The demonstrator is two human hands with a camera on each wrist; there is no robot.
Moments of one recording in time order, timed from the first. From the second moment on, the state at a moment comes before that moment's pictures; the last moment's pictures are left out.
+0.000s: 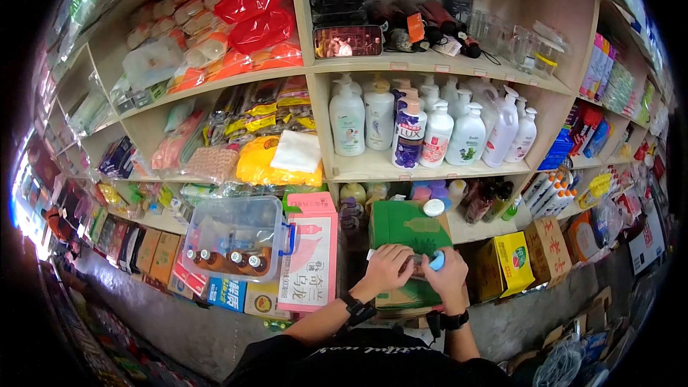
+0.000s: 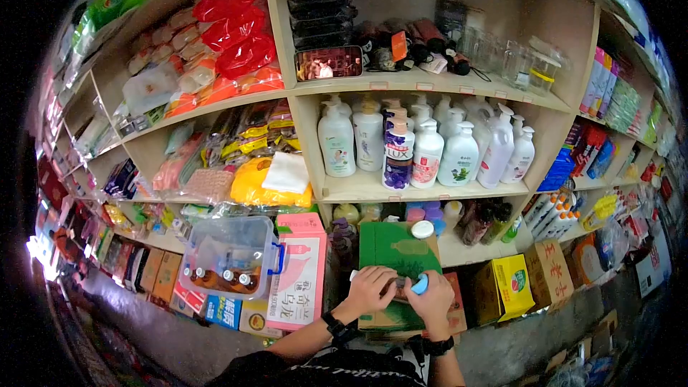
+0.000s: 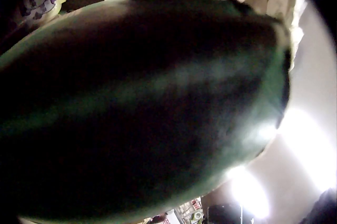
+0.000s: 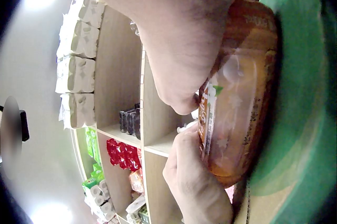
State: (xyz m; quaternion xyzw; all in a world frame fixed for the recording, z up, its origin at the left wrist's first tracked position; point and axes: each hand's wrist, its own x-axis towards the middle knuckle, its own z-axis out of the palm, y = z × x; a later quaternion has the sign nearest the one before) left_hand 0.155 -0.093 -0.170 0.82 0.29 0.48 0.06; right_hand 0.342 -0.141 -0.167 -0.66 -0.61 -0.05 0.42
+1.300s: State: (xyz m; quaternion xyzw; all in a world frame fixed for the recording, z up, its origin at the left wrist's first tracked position) left_hand 0.158 -0.091 -0.174 0.82 0.31 0.47 0.07; right_hand 0.341 -0.143 -0.159 -0.66 -0.62 -0.06 0.43
